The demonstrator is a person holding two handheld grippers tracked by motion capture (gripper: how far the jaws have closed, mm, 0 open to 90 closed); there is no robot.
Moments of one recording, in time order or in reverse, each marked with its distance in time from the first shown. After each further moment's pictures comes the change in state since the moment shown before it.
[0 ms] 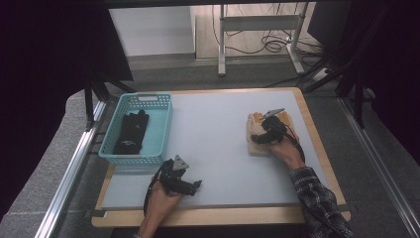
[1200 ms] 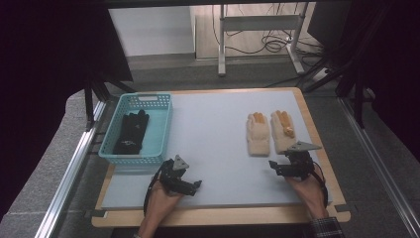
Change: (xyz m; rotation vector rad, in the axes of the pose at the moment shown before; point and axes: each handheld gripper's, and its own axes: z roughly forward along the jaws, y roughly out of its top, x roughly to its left) left arm 0.000 0.000 0.000 0.003 -0.001 -0.002; right arm 0.047 -0.096 -0.096 -0.153 -0.039 0.137
